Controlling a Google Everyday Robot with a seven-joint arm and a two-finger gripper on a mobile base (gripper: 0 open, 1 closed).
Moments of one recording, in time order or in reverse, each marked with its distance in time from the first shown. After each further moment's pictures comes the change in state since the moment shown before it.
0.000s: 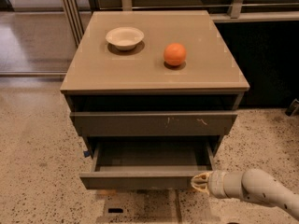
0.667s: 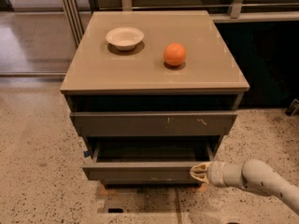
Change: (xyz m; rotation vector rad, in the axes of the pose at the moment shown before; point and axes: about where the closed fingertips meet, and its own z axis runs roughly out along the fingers) arm 0.002 -0.043 0.010 0.041 -0.066 0.002
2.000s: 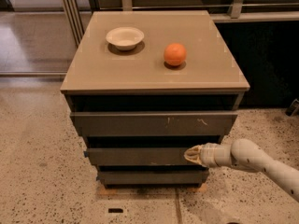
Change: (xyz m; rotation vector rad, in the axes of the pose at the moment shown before) arm -0.012 -0.063 0.030 0.000 0.013 0.009
